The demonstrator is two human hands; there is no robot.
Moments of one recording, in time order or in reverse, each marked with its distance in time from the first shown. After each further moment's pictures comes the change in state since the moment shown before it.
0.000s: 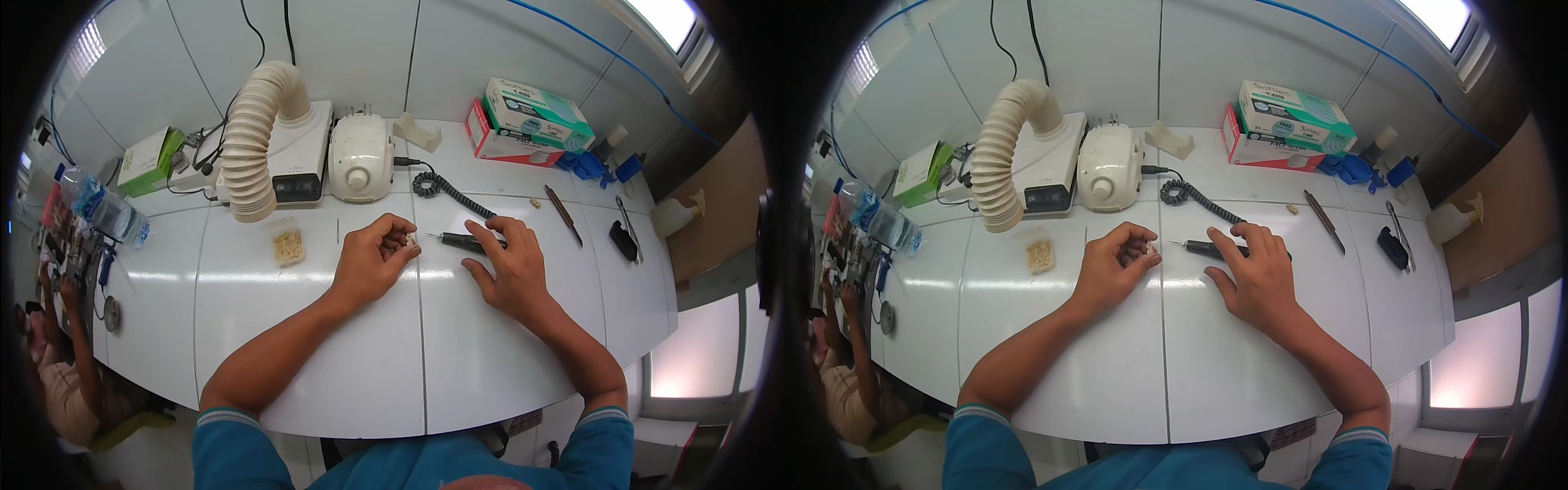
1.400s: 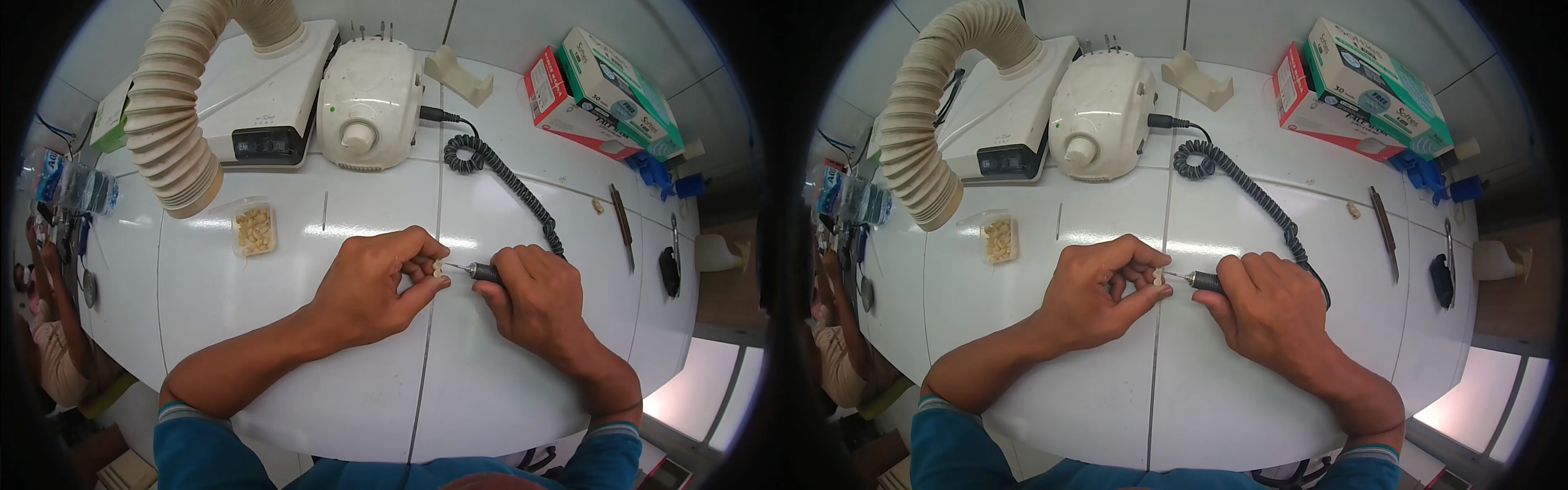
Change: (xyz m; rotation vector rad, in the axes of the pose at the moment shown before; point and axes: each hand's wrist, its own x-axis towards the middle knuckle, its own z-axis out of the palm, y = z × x) left_hand -0.003 0.004 0.002 0.139 -0.114 0.075; right_hand 0.017 0.015 0.024 0.073 -0.328 -0.132
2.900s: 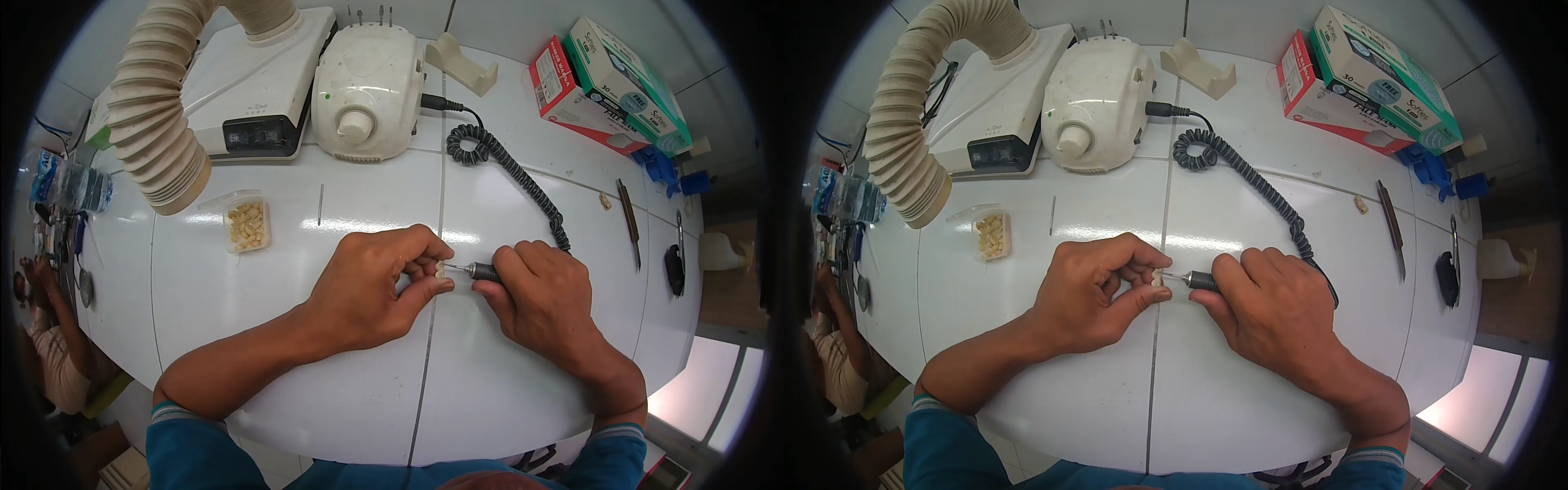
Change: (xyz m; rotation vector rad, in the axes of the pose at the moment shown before) left_hand 0.000 0.002 -0.002 0.020 -0.036 0.017; right_hand 0.003 -0.001 -0.003 -0.023 -0.056 -0.011
